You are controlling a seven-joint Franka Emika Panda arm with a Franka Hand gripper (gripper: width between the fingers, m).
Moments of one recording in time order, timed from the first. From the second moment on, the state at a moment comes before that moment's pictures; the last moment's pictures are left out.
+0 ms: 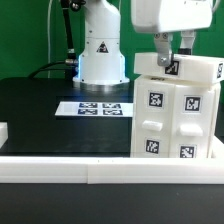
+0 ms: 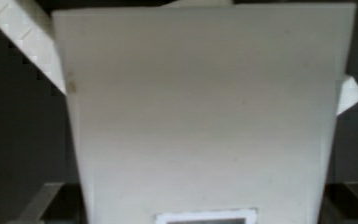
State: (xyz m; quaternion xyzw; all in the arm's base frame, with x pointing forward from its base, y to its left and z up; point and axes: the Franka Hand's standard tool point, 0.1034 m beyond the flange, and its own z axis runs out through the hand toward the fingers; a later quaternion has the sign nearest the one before) arm 0.594 0.073 0.158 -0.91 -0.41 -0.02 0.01
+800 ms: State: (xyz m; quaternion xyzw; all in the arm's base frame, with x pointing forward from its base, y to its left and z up) arm 0.596 0.078 0.156 -1.00 0.04 -0.04 0.03
